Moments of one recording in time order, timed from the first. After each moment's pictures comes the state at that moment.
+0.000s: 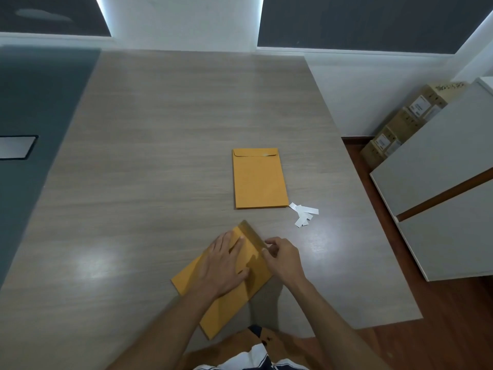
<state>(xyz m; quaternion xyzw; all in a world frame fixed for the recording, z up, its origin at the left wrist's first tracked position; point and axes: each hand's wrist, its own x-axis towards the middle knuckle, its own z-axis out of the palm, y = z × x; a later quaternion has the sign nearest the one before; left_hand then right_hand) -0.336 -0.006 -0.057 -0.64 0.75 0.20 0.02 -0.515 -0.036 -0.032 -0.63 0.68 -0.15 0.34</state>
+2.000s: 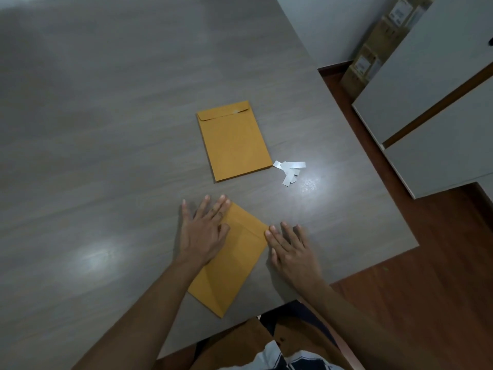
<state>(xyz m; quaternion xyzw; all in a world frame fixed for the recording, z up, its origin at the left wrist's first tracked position) -0.312 -0.045 -0.056 -0.58 0.79 0.13 0.13 -0.560 0.044 -0.097 -0.82 0.58 -0.04 0.01</state>
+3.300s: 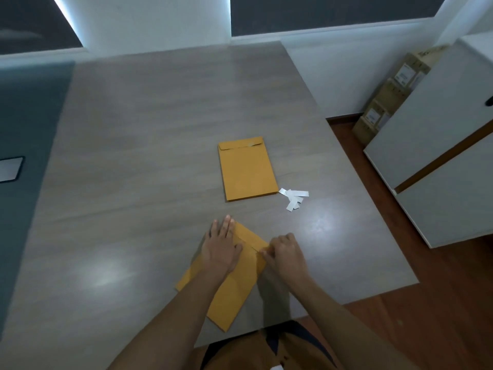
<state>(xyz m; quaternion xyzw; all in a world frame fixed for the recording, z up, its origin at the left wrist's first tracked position) -0.353 -0.028 -0.045 -0.67 0.70 0.20 0.17 -0.540 -0.008 -0.054 -0.76 0.63 -0.05 0.13</state>
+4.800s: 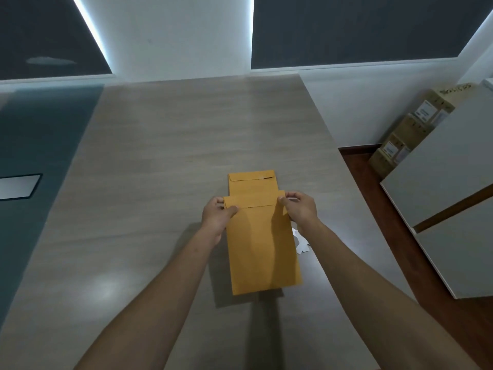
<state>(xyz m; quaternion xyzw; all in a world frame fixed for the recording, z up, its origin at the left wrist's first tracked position) -0.336 -0.176 0.022 -0.69 0.27 0.53 -0.42 -0.538 -0.212 0.031 -0.39 0.71 -0.33 0.48</state>
